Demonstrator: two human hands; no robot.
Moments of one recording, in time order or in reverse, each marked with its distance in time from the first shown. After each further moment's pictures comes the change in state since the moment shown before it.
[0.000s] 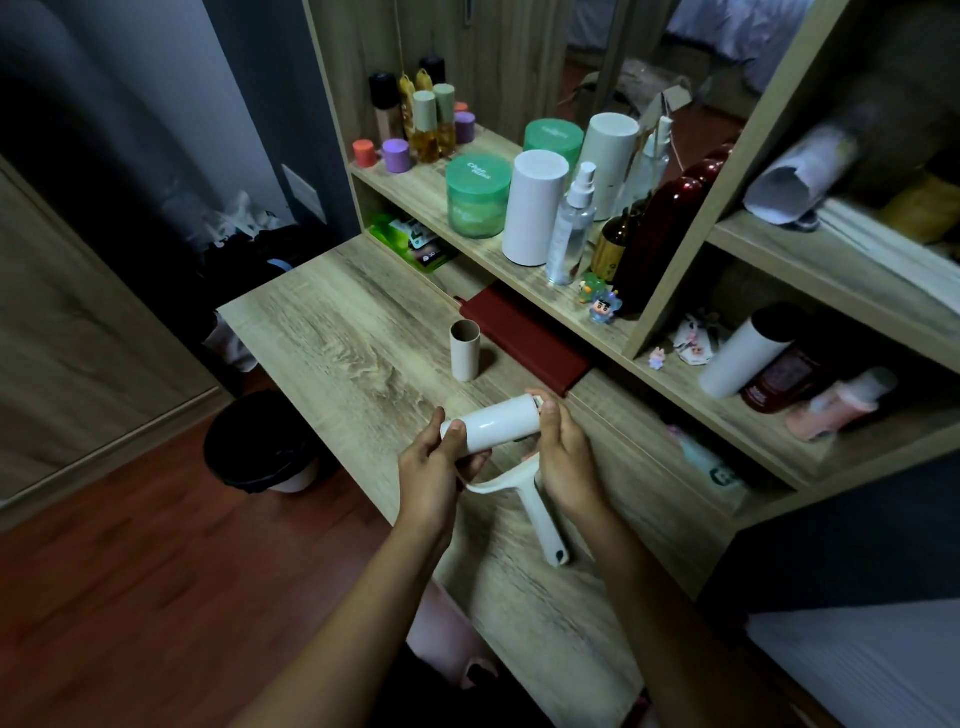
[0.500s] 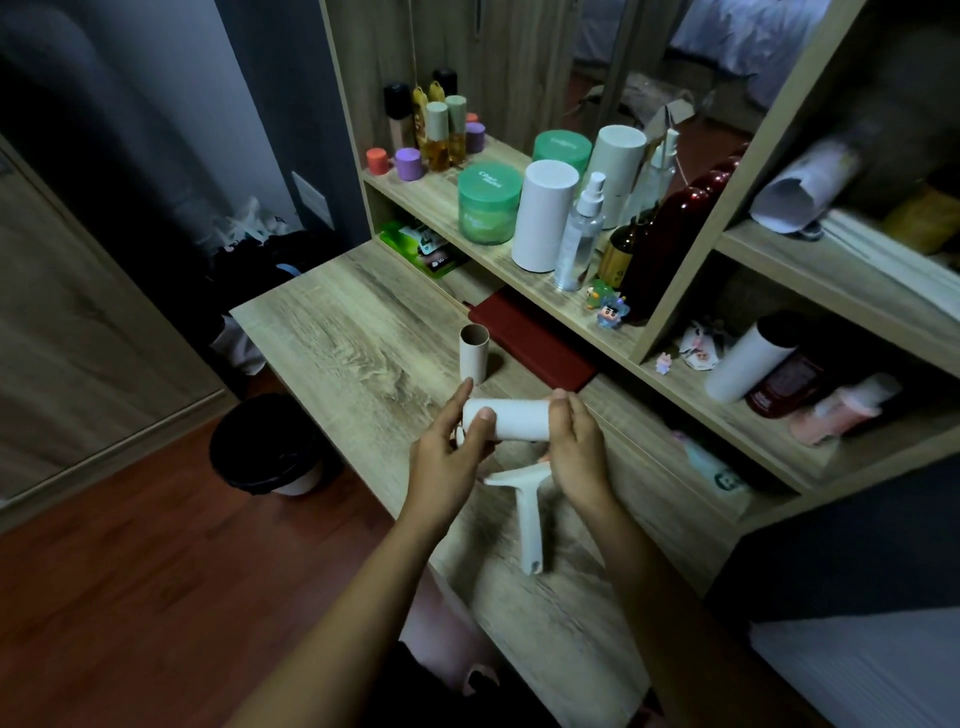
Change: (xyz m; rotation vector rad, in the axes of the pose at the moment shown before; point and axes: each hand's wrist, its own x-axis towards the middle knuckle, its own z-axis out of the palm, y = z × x) left_hand -0.006 0.016 -0.004 0.437 -0.143 0.300; right_hand -0.004 -0.024 0.003 -0.048 0.113 0.029
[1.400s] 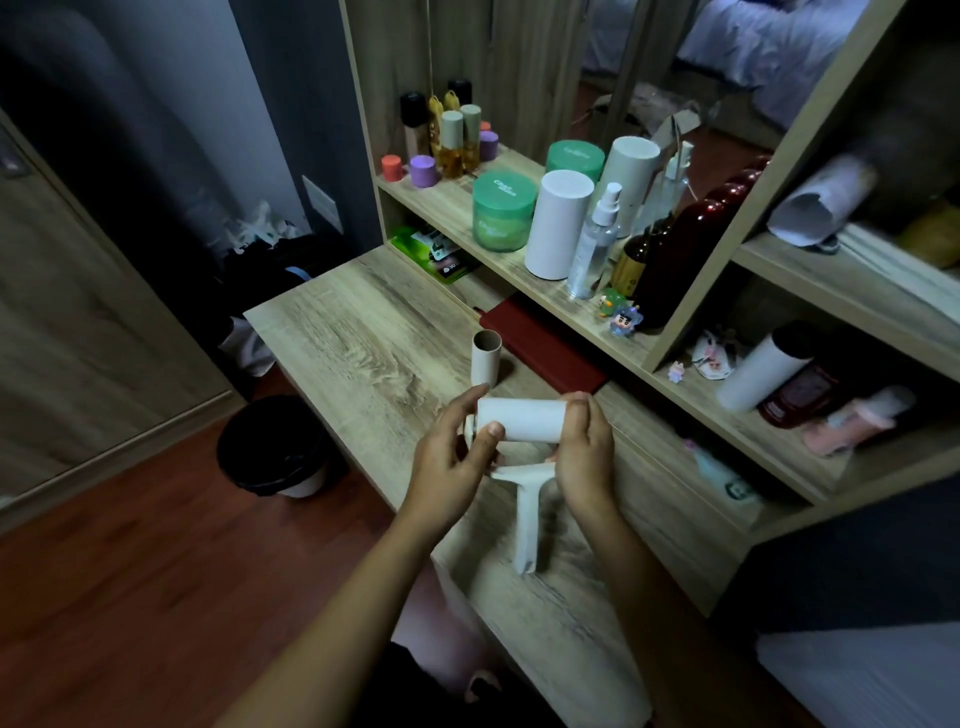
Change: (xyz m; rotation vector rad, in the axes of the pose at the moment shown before) left_hand -0.001 0.008 -0.021 0.143 -0.116 0.173; right_hand -0.009 -0.014 0.015 0.097 0.161 0.000
